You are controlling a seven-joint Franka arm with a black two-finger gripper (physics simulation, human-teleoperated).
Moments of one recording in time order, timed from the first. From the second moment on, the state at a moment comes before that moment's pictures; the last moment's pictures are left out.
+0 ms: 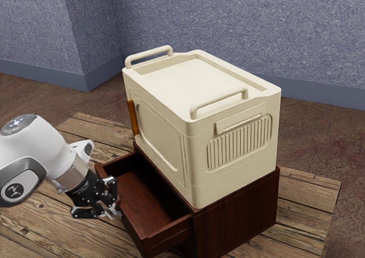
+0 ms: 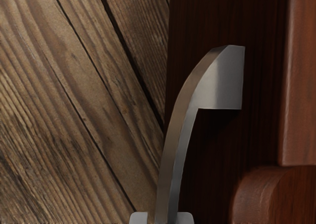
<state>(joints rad) -0.59 -0.70 0.43 -2.94 0.18 2.58 -1.46</state>
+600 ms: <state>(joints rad) -0.54 -0.80 0.41 -2.99 0.20 2.53 -1.46</state>
